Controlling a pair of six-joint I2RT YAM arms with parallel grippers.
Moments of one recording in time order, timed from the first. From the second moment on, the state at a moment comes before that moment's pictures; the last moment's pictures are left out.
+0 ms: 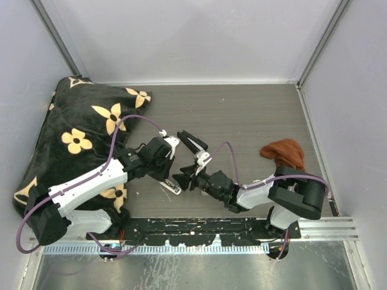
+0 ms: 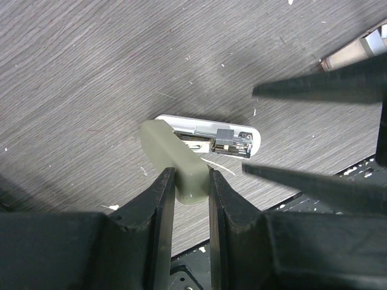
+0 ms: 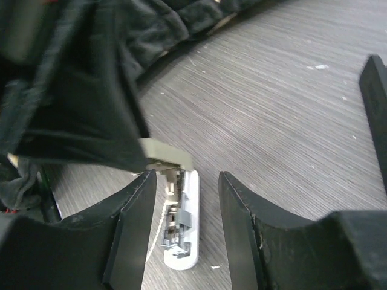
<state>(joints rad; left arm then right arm) -0.85 1.22 0.95 -0.75 -0.11 -0.30 1.15 1.56 0.37 1.16 0.23 0.29</state>
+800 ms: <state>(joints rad) -0.85 1.17 0.91 -0.71 -0.03 -0.19 0.95 1.54 0.47 0.69 -0.16 0.88</state>
